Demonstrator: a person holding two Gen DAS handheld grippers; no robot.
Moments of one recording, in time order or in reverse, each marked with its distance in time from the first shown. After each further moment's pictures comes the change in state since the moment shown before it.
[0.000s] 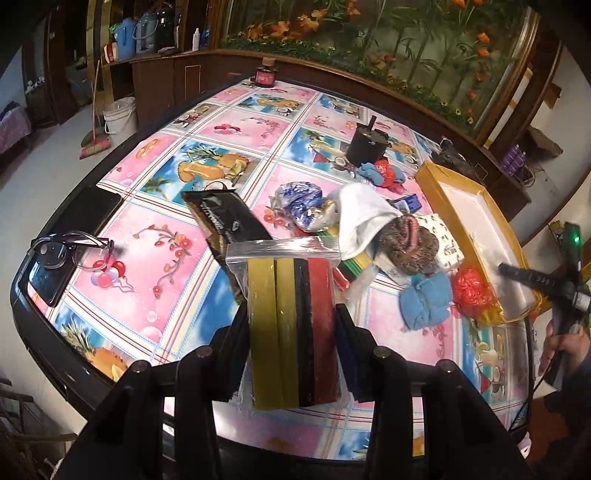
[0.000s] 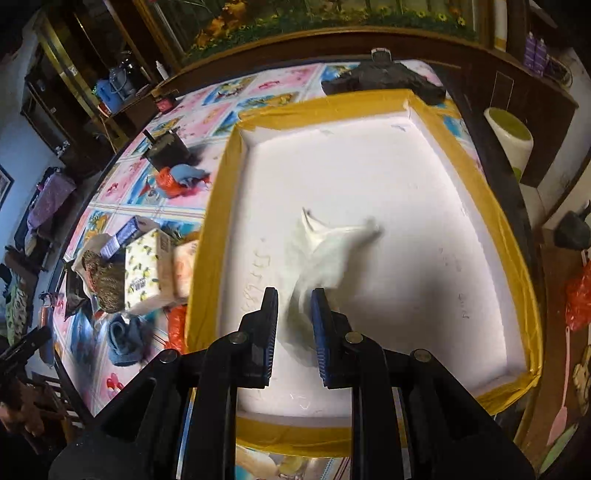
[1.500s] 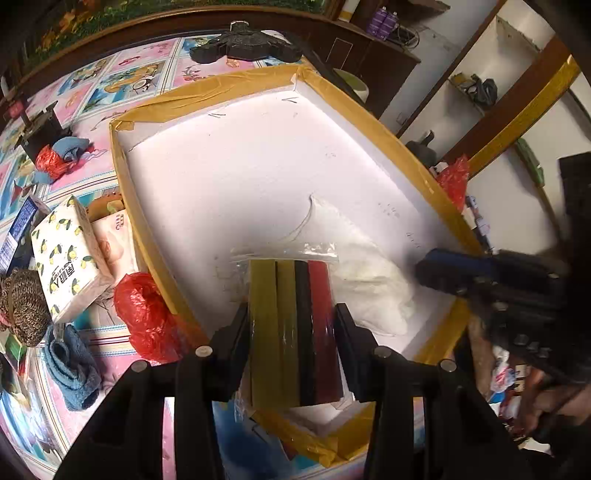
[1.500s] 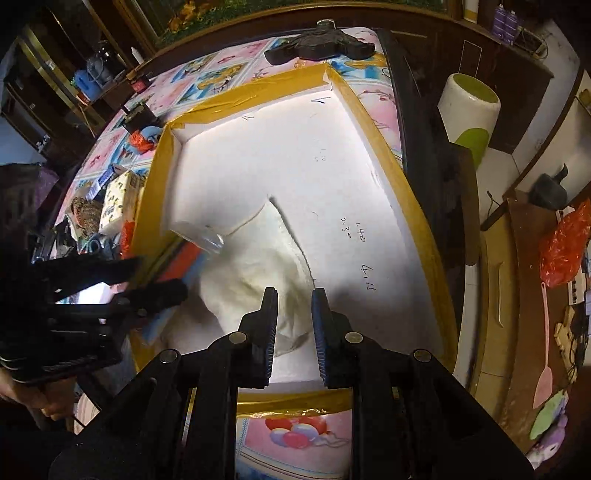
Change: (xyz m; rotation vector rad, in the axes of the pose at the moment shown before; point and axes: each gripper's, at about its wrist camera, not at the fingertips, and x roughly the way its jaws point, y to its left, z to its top) left arm 0.104 -0.280 -0.015 0.472 0.332 -0.271; right arm -0.062 -0.057 -0.070 0.035 0.078 -0.059
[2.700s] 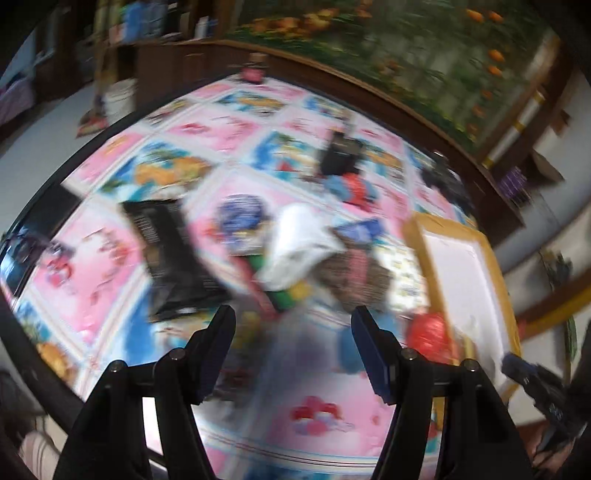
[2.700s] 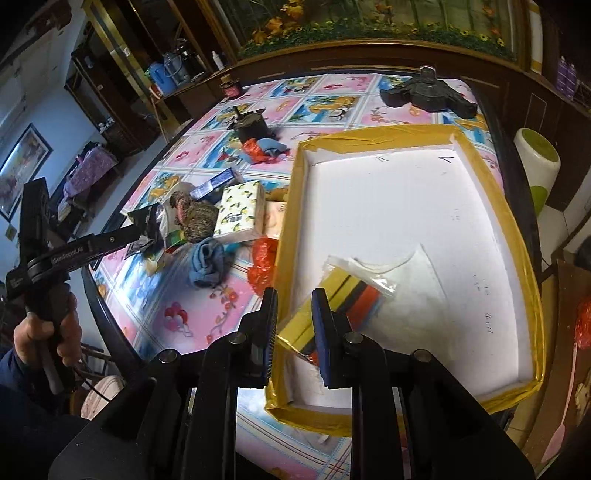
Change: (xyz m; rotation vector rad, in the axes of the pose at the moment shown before) left arm -0.131 0.203 -0.098 -0.610 -0.332 0.232; right arm -0.017 0.106 -0.004 -0.201 -0.097 0.208
